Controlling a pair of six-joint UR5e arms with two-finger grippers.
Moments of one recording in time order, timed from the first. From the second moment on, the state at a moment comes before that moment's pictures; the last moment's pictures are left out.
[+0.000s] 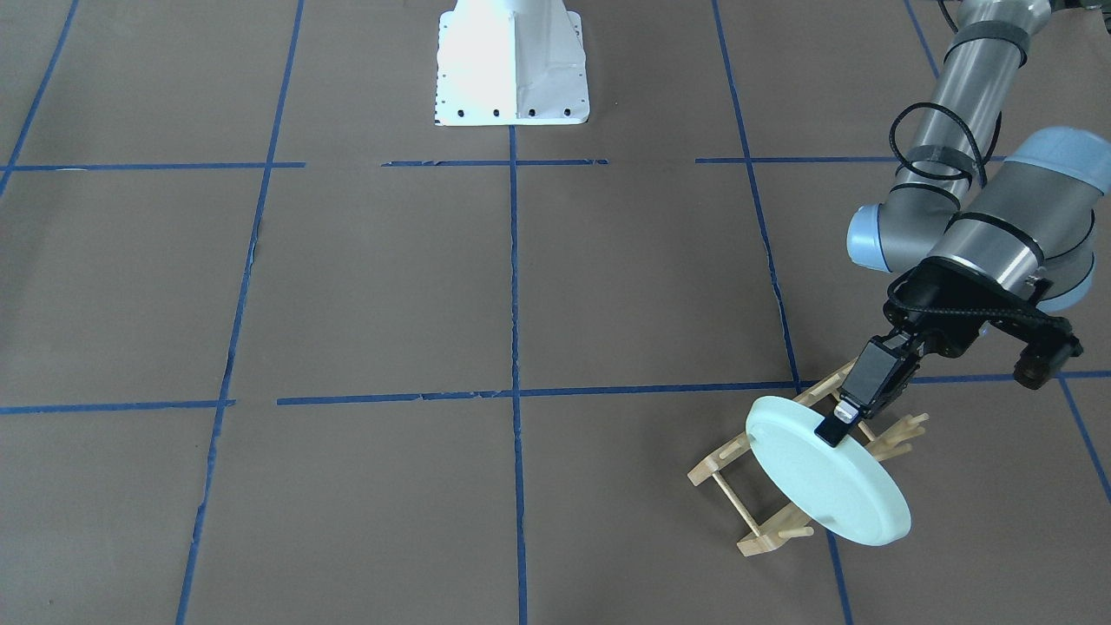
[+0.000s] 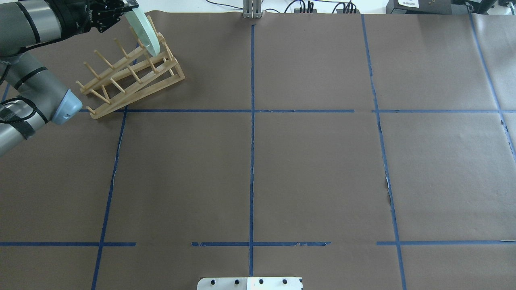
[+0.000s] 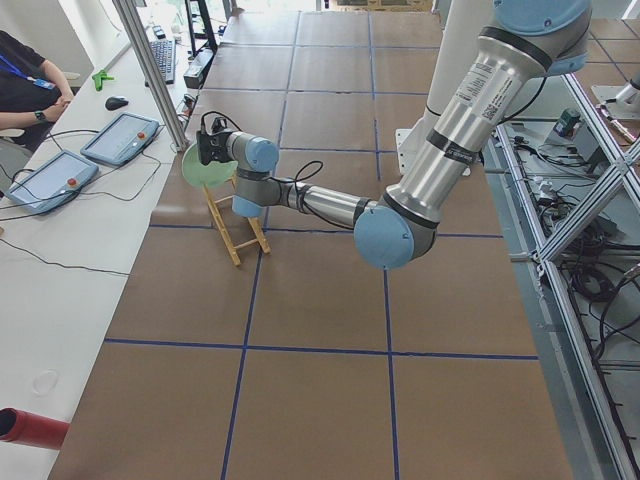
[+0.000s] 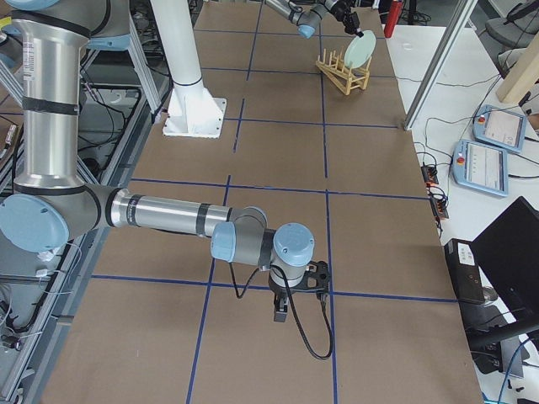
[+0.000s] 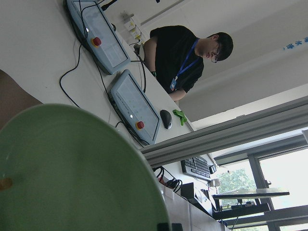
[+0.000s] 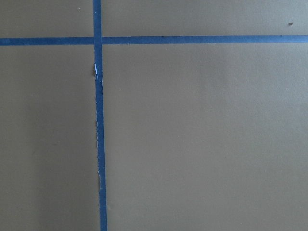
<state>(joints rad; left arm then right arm) -1.02 -2.11 -1.18 -3.18 -1.86 -1.78 1.61 -1.68 1.60 -1.60 2.30 -0.07</state>
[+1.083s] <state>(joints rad) -1.02 -2.10 -1.19 -3.15 -1.86 -1.71 1.61 -1.68 1.60 -1.60 2.30 -0.07</state>
